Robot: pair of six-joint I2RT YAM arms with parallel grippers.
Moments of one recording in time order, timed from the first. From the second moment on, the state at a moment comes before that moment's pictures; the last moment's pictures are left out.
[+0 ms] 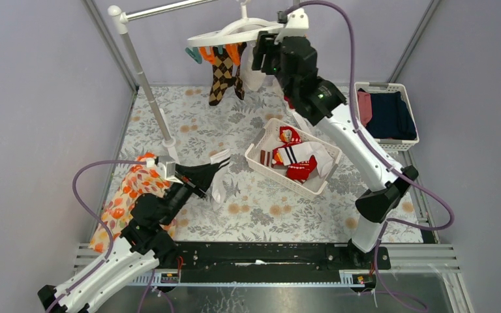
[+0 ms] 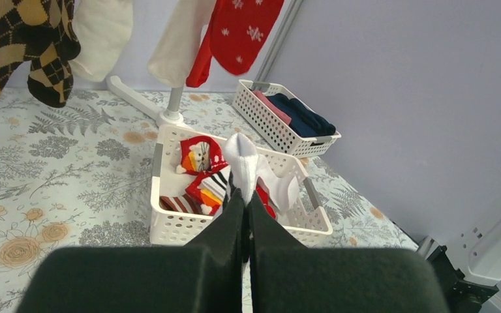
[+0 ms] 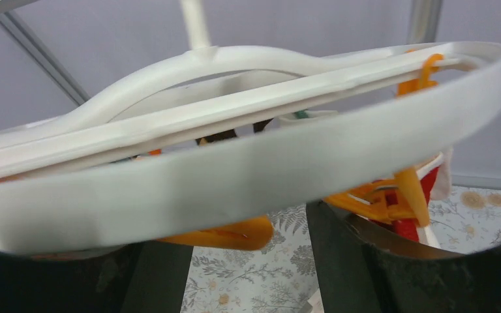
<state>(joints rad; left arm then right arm) -0.77 0.32 0.31 0.25 -0.13 -0.39 0.74 1.79 2.12 -0.37 0.46 0.23</state>
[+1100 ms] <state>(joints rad) -0.77 0.36 0.33 0.28 -0.09 -0.41 0.54 1.71 2.01 -0.49 -0.27 0.33</state>
